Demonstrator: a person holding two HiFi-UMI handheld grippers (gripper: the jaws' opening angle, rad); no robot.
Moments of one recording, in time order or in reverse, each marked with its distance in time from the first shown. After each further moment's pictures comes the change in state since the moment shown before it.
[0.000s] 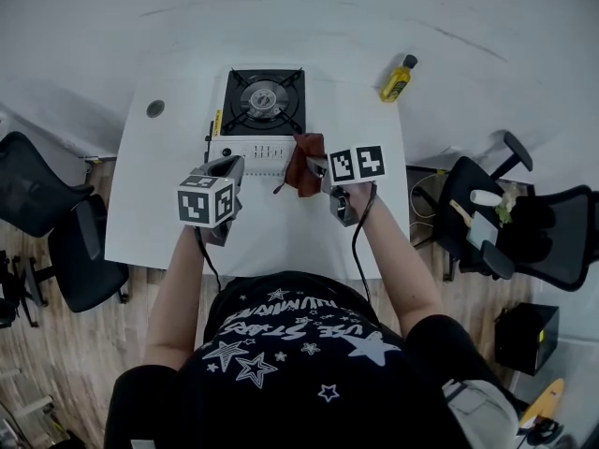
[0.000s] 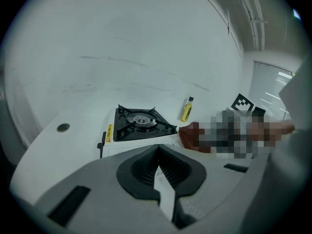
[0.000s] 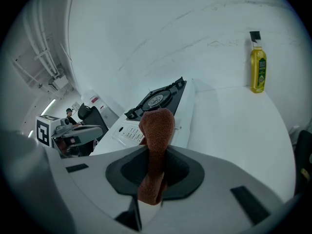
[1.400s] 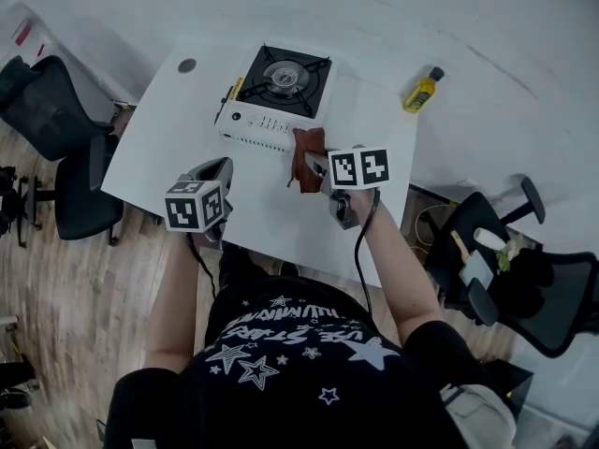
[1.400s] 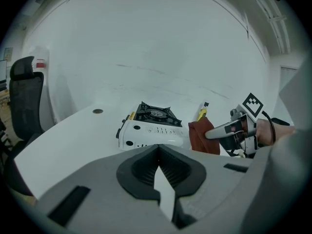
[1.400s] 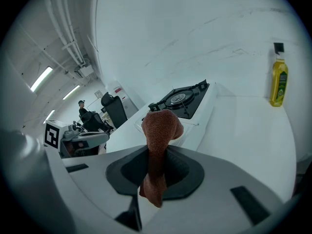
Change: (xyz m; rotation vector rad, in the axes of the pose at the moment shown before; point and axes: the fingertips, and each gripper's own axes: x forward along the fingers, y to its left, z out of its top) left arm -0.066 -0.038 -0.057 -0.201 -0.085 0.279; right arm -0.039 0.028 -0.023 -0.209 0.037 0.189
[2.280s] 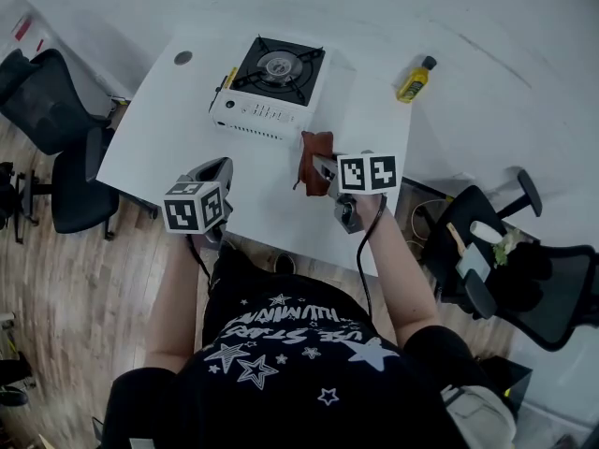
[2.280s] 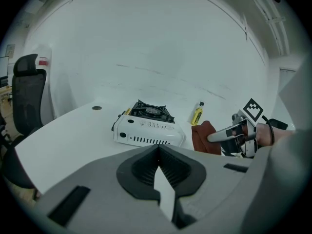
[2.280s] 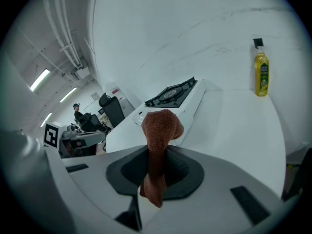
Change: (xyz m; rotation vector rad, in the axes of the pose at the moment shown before) left arm -0.017 -0.026 -0.023 -0.018 -0.014 -0.004; right arm -0.033 -0.013 -0.039 0.038 -0.012 -0.029
